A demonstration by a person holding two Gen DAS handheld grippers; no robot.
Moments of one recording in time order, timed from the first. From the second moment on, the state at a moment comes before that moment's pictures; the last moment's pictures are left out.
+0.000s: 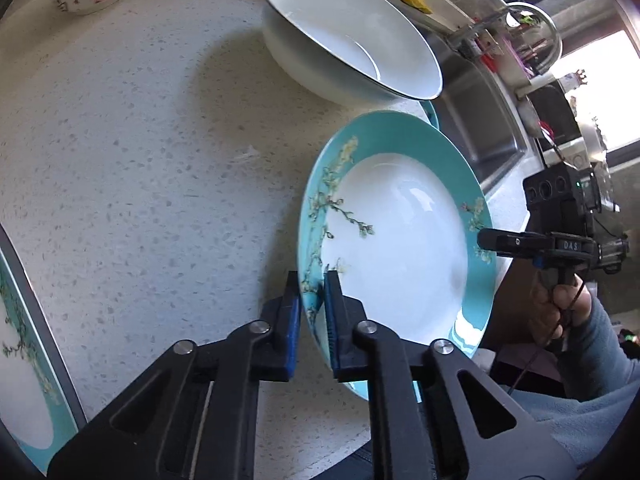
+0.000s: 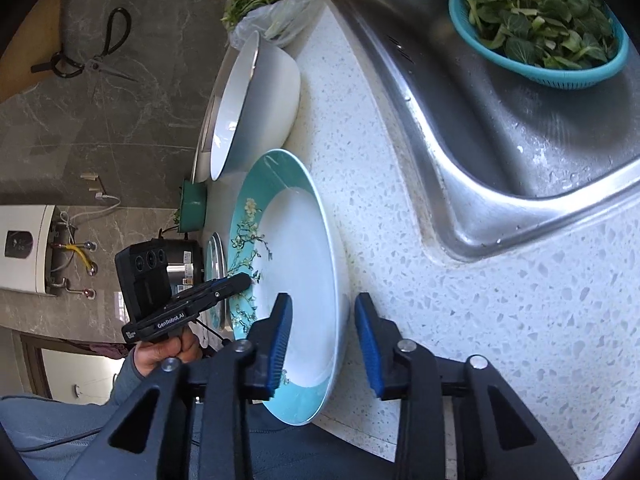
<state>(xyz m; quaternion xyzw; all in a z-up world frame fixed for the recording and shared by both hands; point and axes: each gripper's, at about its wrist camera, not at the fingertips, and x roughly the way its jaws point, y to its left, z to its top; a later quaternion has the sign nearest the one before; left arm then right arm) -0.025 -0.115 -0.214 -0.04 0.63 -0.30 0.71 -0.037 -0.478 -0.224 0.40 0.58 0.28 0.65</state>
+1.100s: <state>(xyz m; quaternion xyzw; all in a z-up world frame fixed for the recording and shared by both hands) -0.040 -0.100 -0.198 -0.08 0.61 -0.32 0.72 -0.050 -0.454 -0.203 0.39 0.59 0.24 0.66</state>
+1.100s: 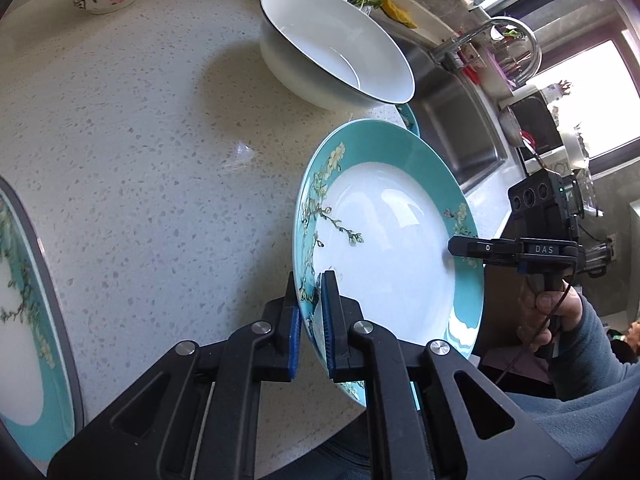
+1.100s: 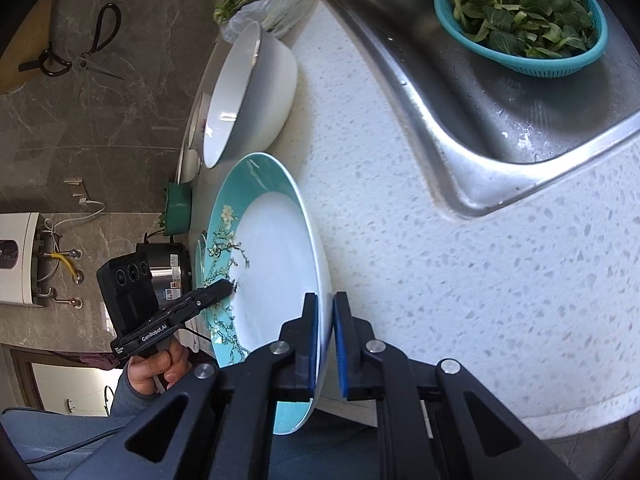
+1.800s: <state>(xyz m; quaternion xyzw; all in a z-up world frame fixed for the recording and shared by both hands) -0.046 0.139 -0.103 -0.16 0.54 -0.22 0.79 0.008 -0.243 -0.121 0.29 0.60 0.35 0.66</state>
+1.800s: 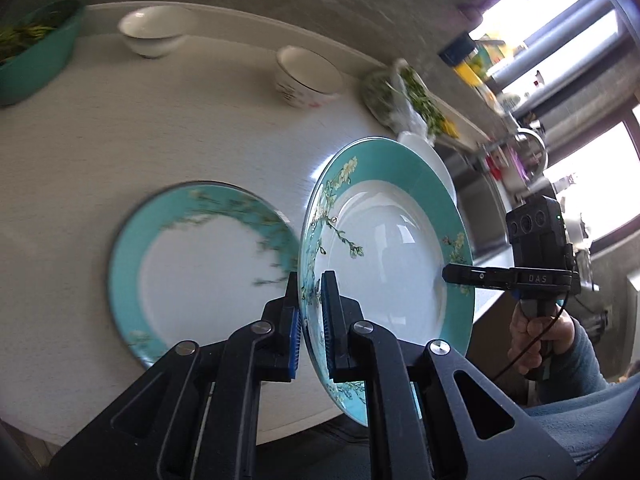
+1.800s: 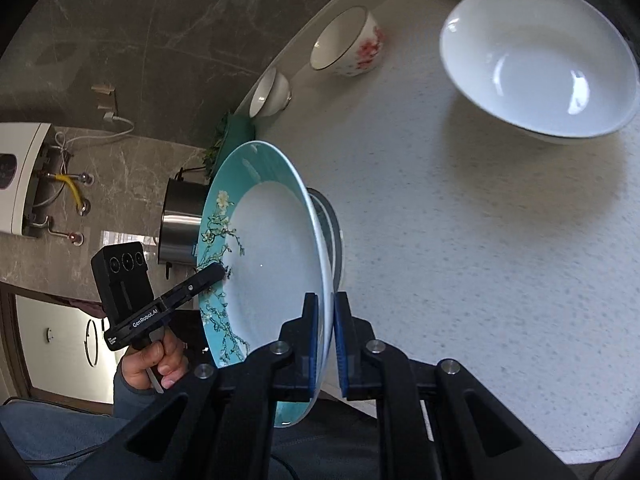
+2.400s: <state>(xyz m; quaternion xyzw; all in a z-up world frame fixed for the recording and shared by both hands) -0.021 0.279 -0.186 -0.15 0.58 -0.15 0.79 0.036 -0.117 -0.161 0.18 0.64 0.32 0.67</state>
